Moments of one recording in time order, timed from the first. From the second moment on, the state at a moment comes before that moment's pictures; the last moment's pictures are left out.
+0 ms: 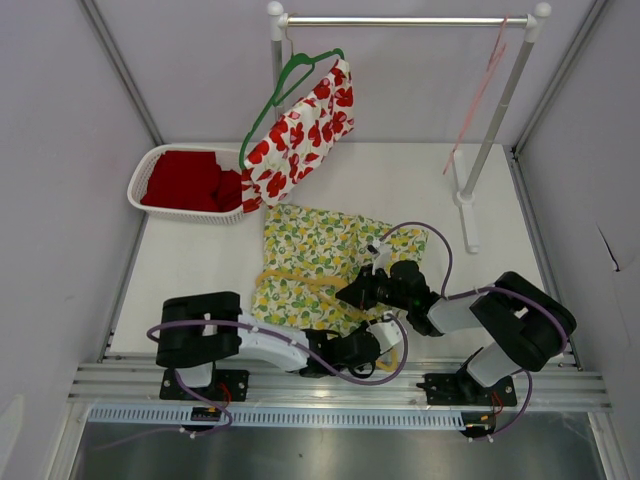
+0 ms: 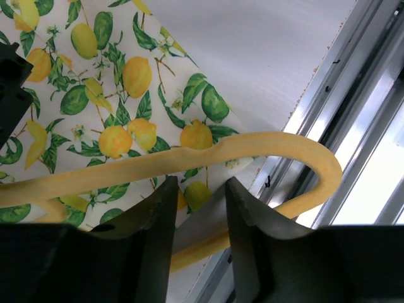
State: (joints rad) left arm -1.47 1.74 0.76 0.28 -0.39 -0.20; right arm 0.73 1.54 0.35 0.84 -0.33 0.63
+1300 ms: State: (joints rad) left arm -1.45 1.44 0.81 -0.07 -0.34 -0.11; right arm 0.72 1.52 0.42 0.72 -0.32 0.59
